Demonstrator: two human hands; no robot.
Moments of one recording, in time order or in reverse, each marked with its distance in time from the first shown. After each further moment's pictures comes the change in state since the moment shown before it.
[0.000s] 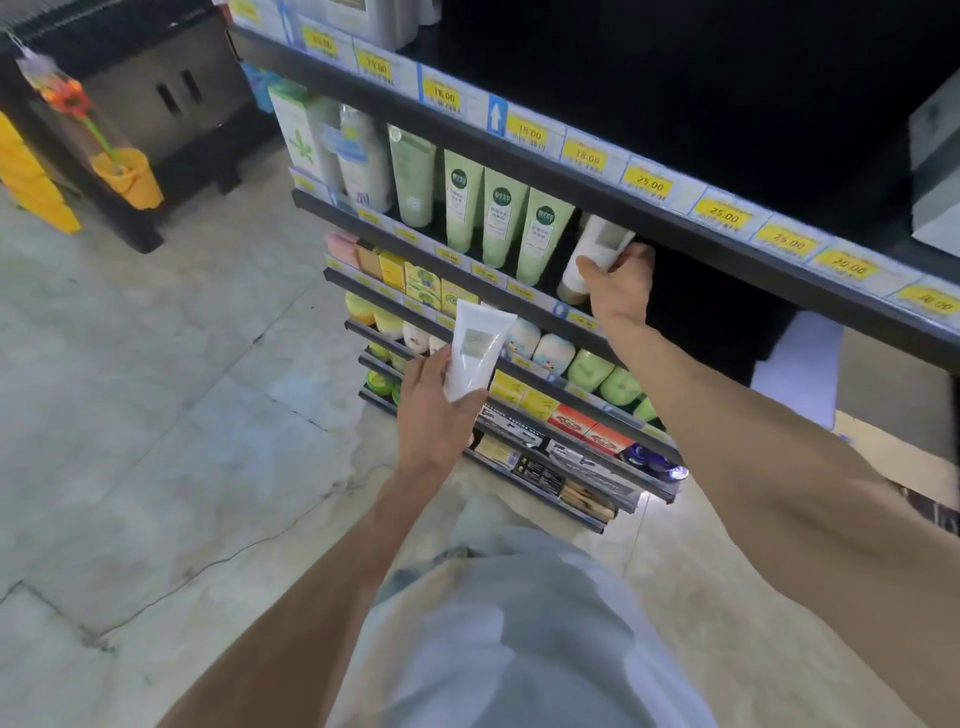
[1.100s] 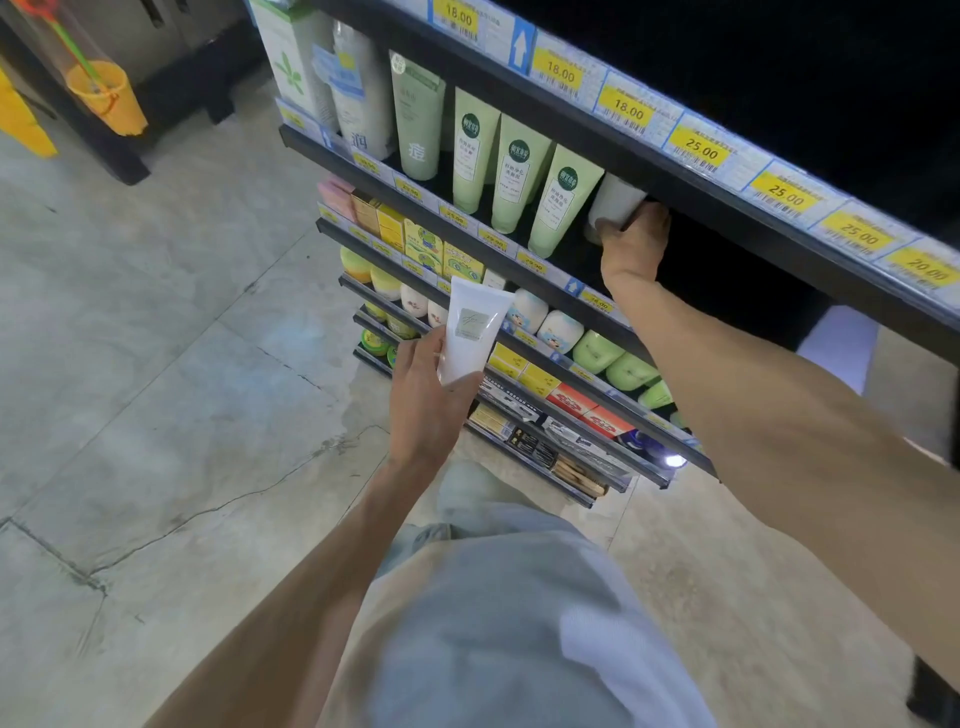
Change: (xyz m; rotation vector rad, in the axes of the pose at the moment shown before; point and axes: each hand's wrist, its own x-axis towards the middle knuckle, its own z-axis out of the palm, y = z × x) left_hand 0.006 -0.020 0.023 -0.066 0.032 -0.126; right_hand 0.052 0.019 0.037 -0.221 0.026 -0.127
